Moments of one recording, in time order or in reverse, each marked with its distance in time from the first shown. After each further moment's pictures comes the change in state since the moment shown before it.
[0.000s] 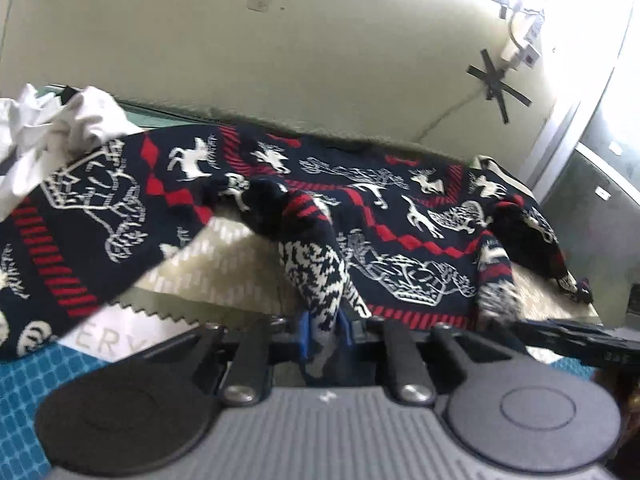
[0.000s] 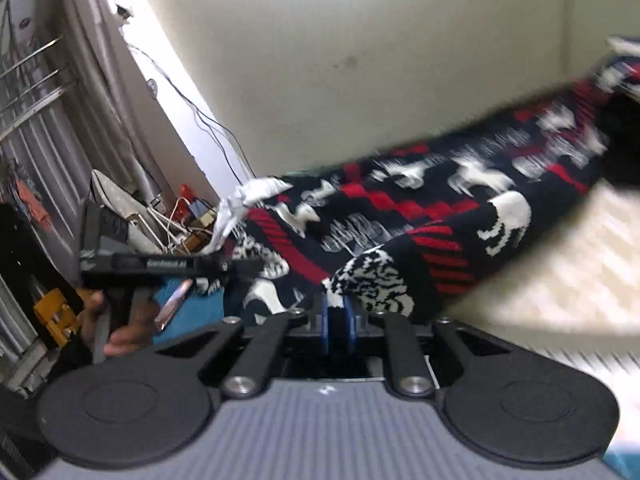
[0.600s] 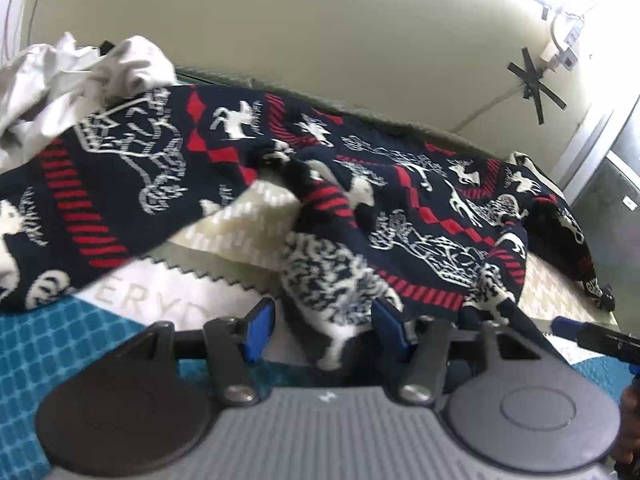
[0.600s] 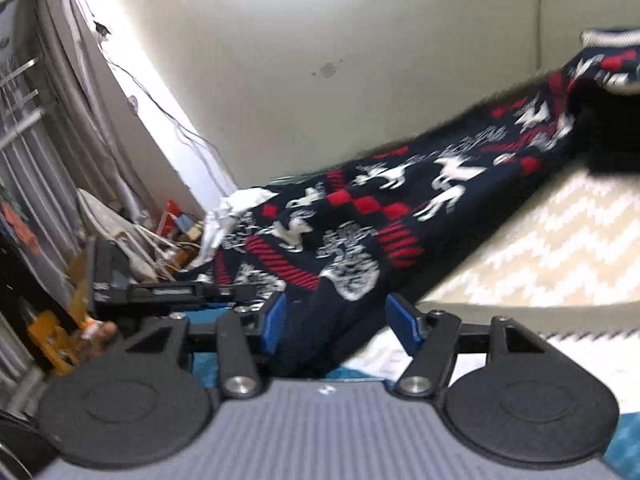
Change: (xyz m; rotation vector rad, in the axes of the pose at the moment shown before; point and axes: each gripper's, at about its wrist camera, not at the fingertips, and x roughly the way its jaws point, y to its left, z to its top) left arm 0.014 0.019 -0.017 -0.072 0.028 0.044; right arm -0.025 -0.001 -0.004 0.096 -0.009 -0.027
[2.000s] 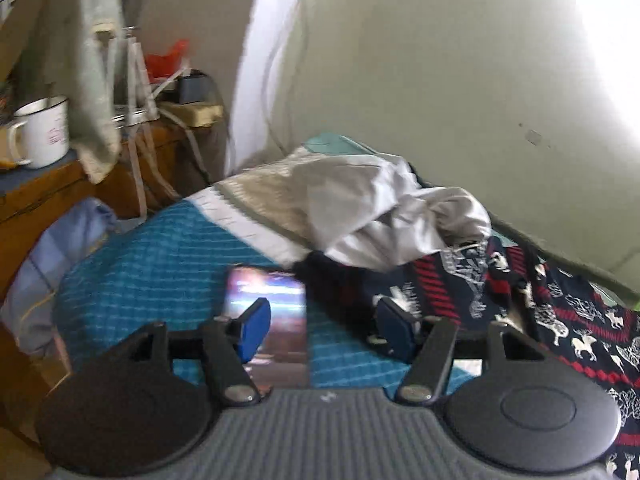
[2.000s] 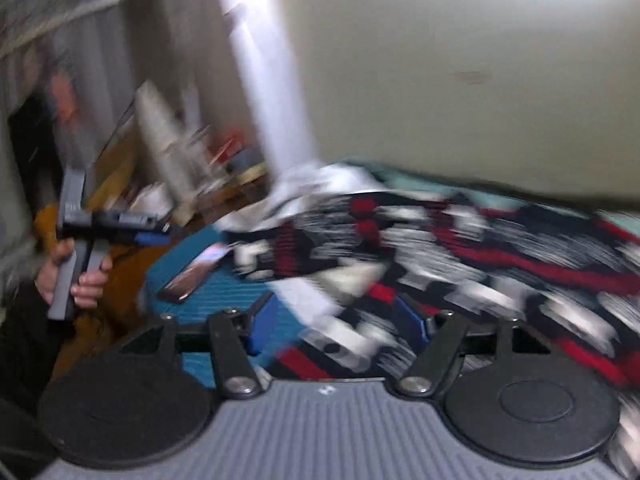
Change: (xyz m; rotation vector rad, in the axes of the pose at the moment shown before) left arm -0.189 0.145 -0.014 -0.276 -0.270 0.474; right arm 0.091 0.139 0.036 -0.466 0.144 0.087
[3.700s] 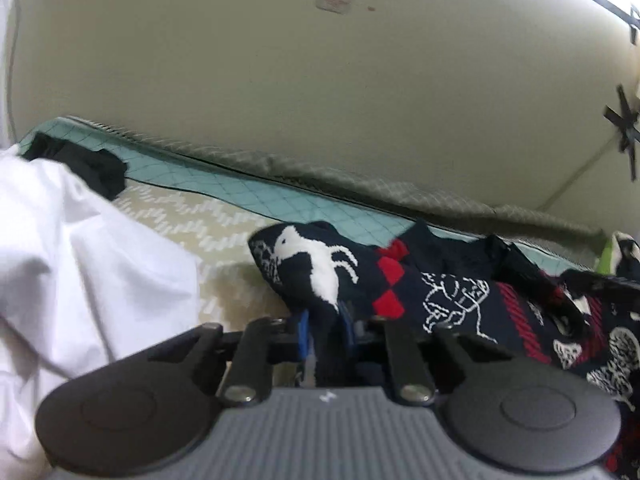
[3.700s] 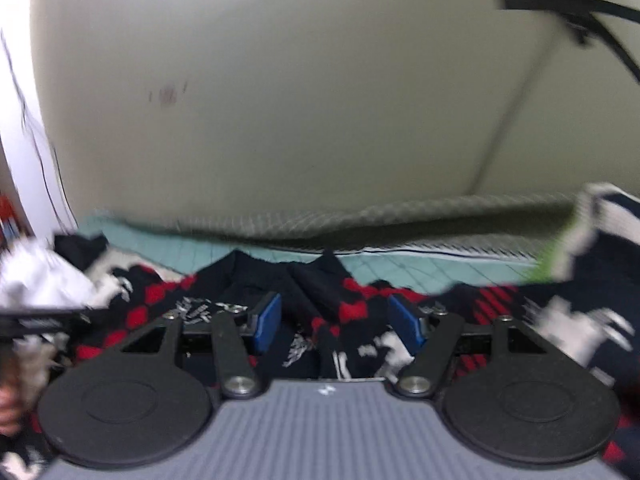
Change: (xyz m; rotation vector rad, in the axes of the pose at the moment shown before) left arm 0.240 -0.289 0.012 0.252 0.114 -0.285; right arm 0.022 -0.265 0.015 0.241 -0.048 -0.576
